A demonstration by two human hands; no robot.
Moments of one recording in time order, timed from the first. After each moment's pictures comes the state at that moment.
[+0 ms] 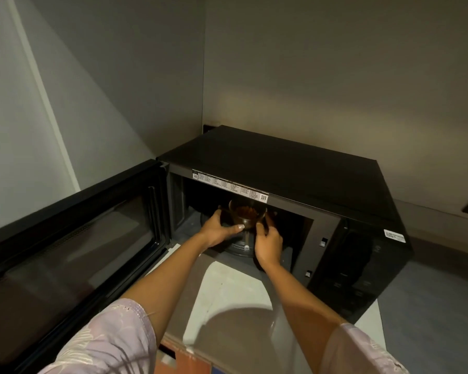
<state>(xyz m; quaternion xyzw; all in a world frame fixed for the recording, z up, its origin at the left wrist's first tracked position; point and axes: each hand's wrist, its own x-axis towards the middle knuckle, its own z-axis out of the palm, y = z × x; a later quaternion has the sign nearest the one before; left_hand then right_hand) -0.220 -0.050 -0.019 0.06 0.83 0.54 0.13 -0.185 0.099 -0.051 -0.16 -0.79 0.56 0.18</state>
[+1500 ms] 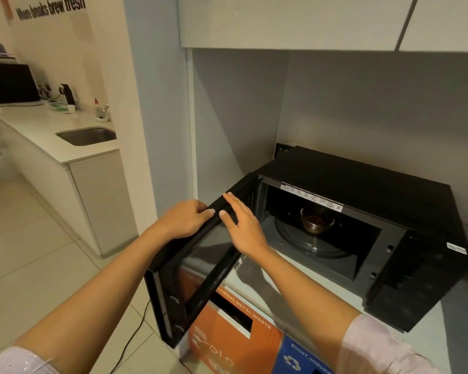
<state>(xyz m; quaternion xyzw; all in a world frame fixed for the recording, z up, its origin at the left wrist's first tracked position) -0.010 -0.299 0.154 0.03 0.96 0.27 -0.01 -0.059 -0.136 0.083 0.23 -0.87 0.42 0.10</state>
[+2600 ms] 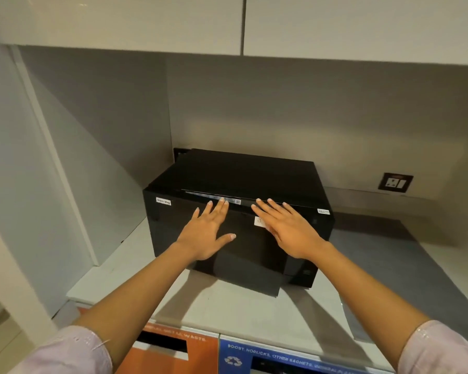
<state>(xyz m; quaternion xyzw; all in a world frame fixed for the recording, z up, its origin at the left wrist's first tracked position) -0.090 -0.095 0.099 0.36 0.93 0.10 -0.07 -0.016 0.149 0.108 0.13 -0.98 -0.06 0.15</state>
